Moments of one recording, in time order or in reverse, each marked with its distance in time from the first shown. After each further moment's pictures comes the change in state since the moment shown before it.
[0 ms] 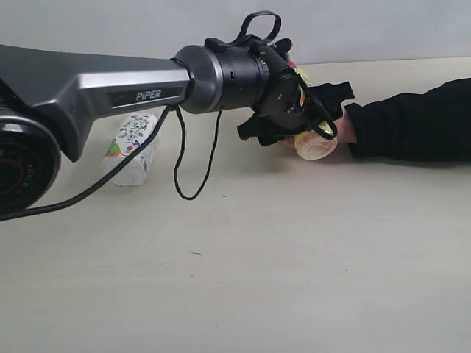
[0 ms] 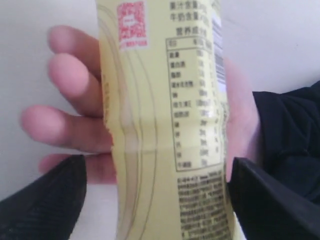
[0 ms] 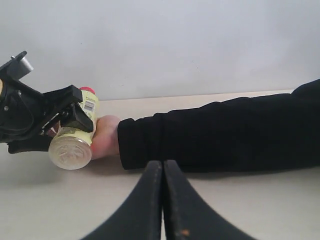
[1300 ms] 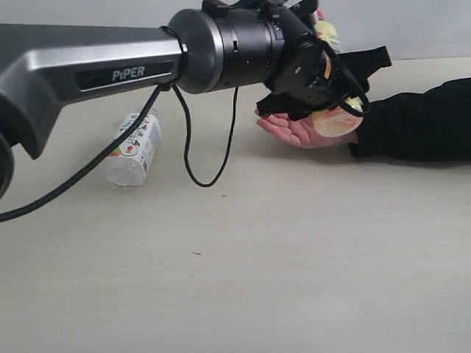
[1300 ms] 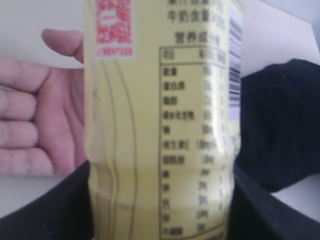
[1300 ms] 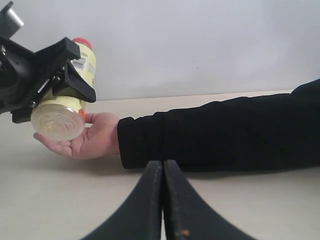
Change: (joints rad) left arm -0.051 -0.089 0.000 0.018 -0.031 -0.032; right arm 0.000 0.000 0.000 0.000 0.000 0.000
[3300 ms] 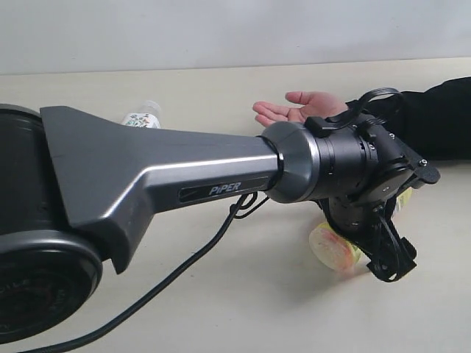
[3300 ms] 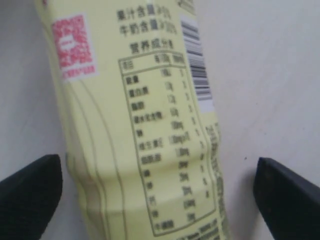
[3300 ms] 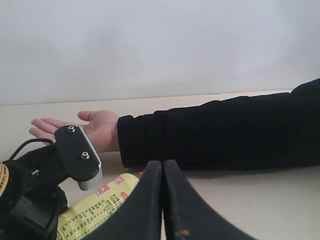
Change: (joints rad) left arm -0.230 0.121 -0.002 -0.101 0.345 1.017; right arm 0.000 0.000 0.000 0.000 0.000 0.000
